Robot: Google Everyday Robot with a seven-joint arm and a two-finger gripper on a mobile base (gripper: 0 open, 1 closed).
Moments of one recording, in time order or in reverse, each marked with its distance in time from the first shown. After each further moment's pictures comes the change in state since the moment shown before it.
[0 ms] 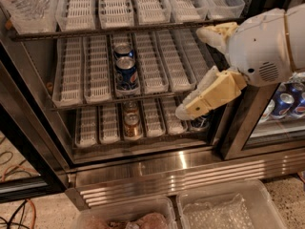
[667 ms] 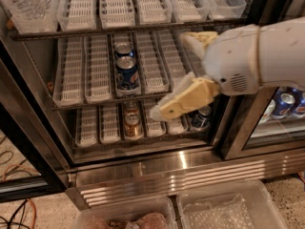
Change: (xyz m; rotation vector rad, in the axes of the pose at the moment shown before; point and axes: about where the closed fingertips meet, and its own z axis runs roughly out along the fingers) arm -0.011 0.007 0.030 0.018 -0.108 0.041
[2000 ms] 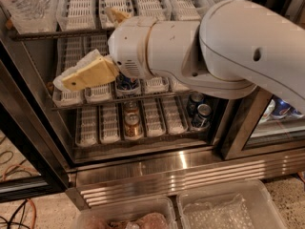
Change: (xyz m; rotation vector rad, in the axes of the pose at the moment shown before) arm -0.105 0.005 0.127 0.068 -0.292 -0.036
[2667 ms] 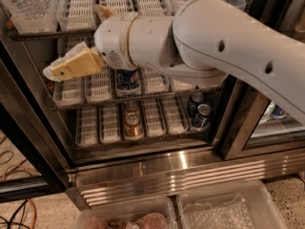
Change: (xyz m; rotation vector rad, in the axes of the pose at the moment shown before) arm 0.004 -0.017 0.038 0.002 -0.009 0.020
